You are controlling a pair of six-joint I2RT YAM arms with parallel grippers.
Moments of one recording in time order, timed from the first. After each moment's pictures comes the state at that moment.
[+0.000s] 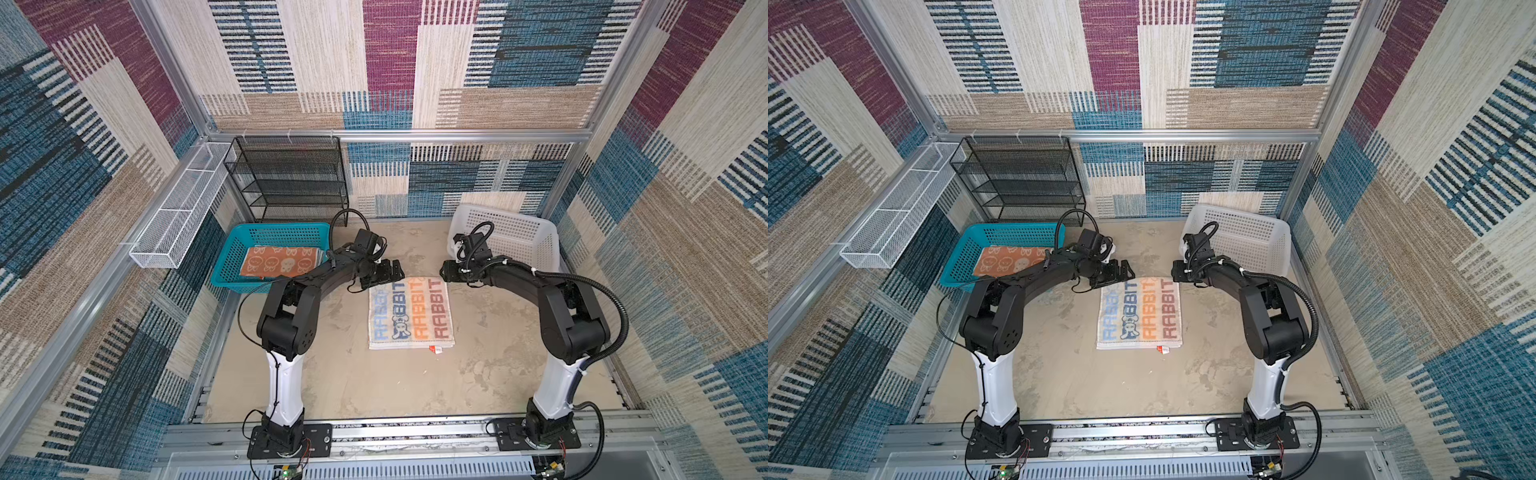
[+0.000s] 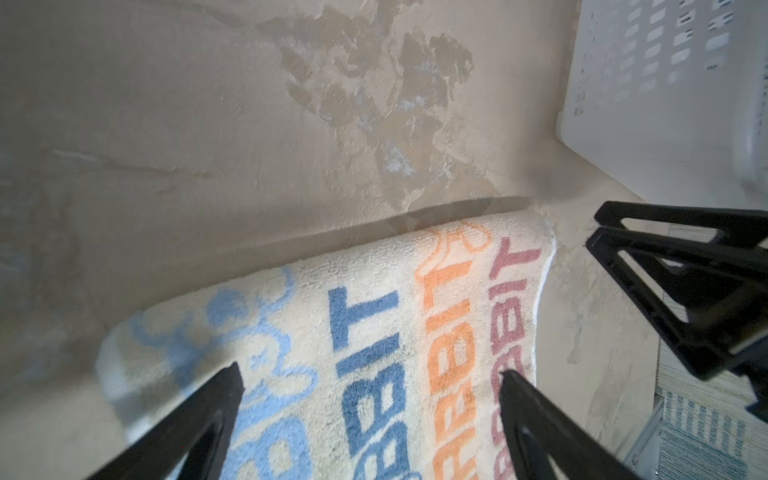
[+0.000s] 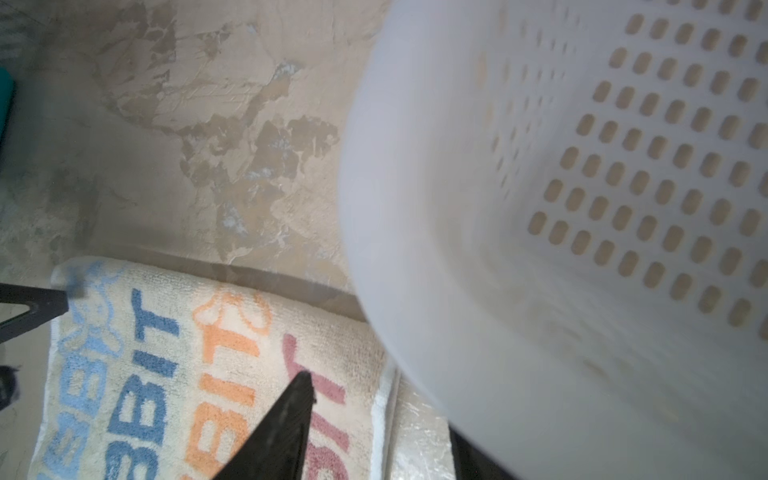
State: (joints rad) left arm -0.42 2.05 1.51 -0.48 0.37 -0.48; right arm 0.30 1.88 1.24 -0.29 -0.16 0.26
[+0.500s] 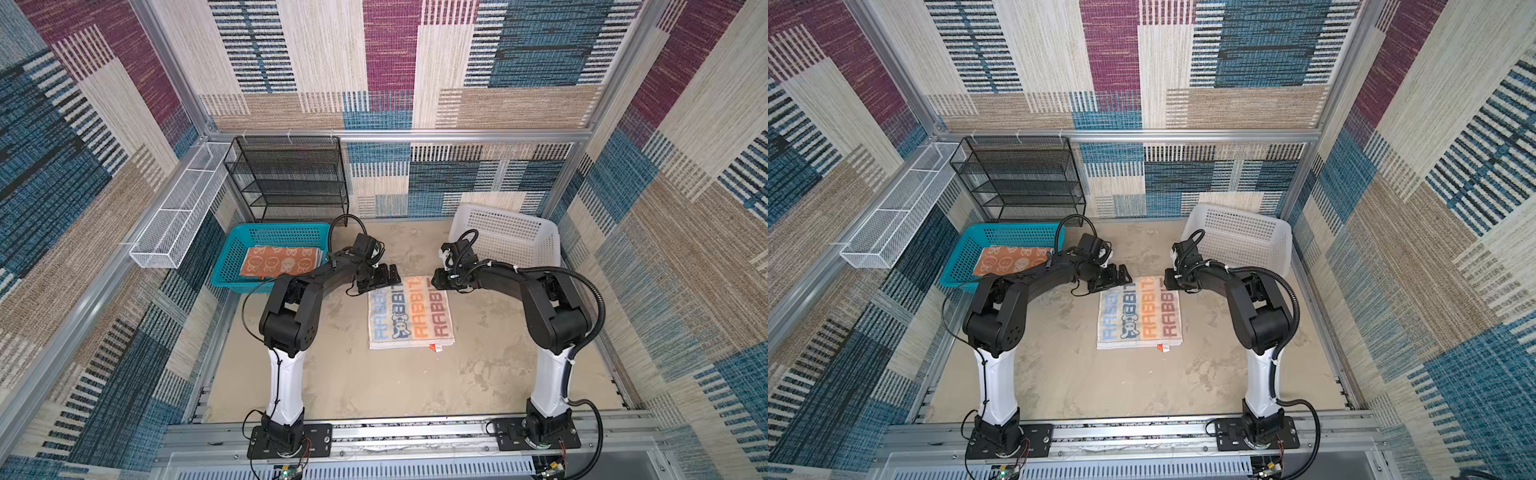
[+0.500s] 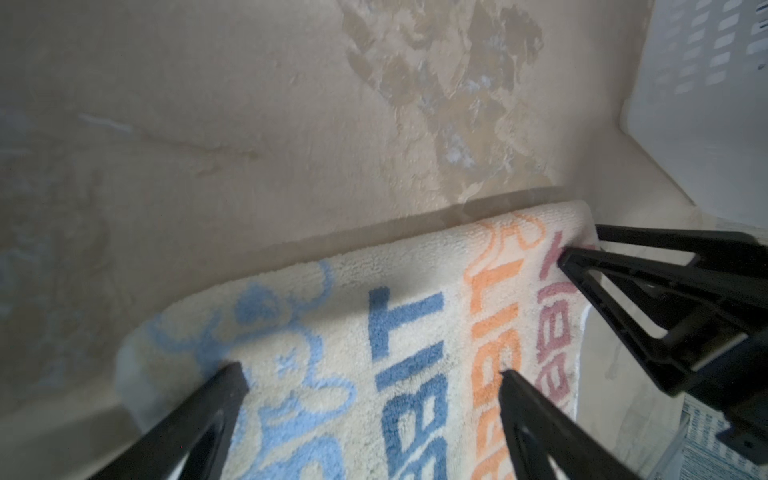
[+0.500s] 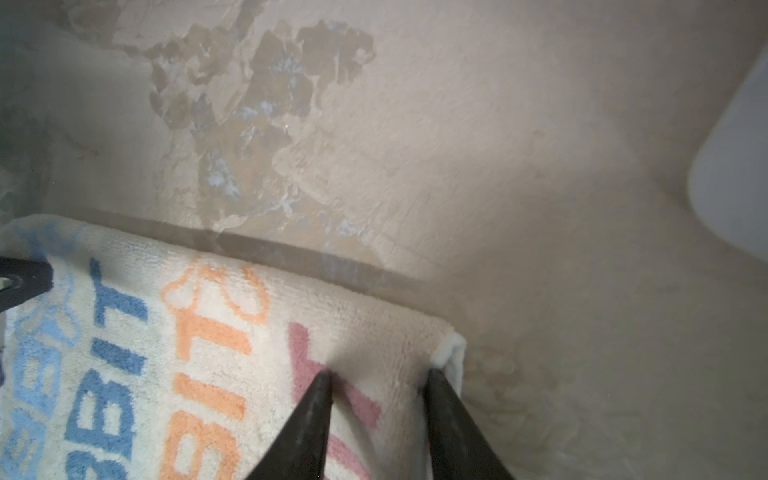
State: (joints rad) left arm -0.39 2.08 1.48 -0.46 0.35 -0.47; right arm 0.34 2.00 1.27 -0.27 -0.17 0.28
